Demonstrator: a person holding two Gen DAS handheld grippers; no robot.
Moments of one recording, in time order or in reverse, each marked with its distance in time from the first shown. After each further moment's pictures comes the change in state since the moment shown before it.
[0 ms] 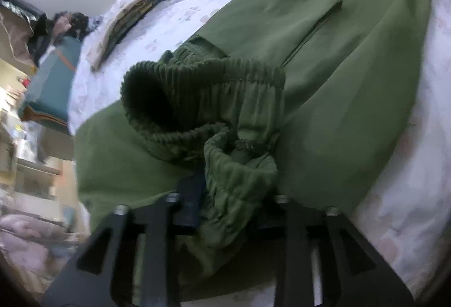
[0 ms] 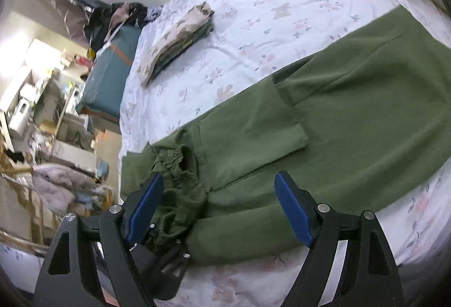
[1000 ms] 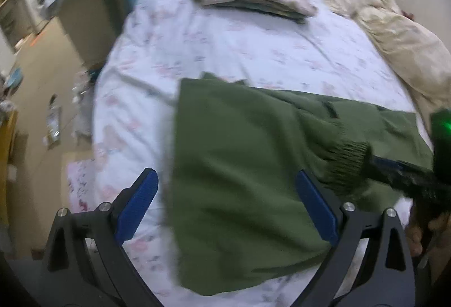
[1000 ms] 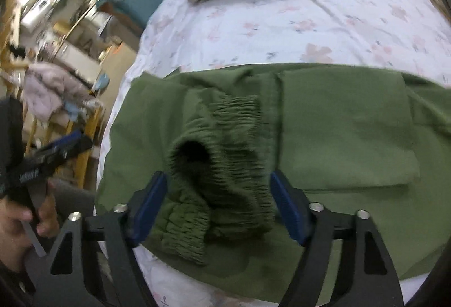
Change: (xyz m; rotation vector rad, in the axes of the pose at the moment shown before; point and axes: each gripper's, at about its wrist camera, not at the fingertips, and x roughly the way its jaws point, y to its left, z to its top) left arm -0.030 0.200 -0.054 -0.690 -0.044 -0.216; right arm 0.115 0.076 -0.011 -0.291 0.235 0.033
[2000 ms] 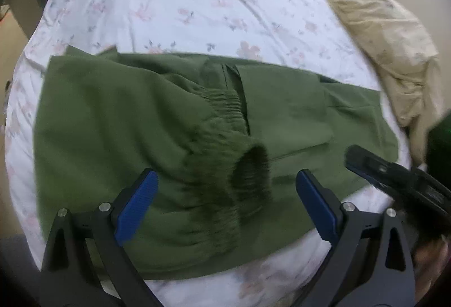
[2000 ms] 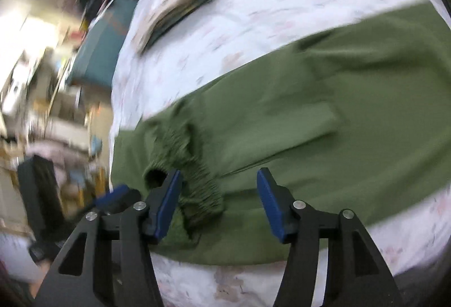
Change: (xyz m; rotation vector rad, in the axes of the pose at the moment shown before) left arm 0.056 -0.139 0.004 -0.045 0.180 -0.129; right arm -0.083 -0.076 -0.027 0.368 -0.137 -0.041
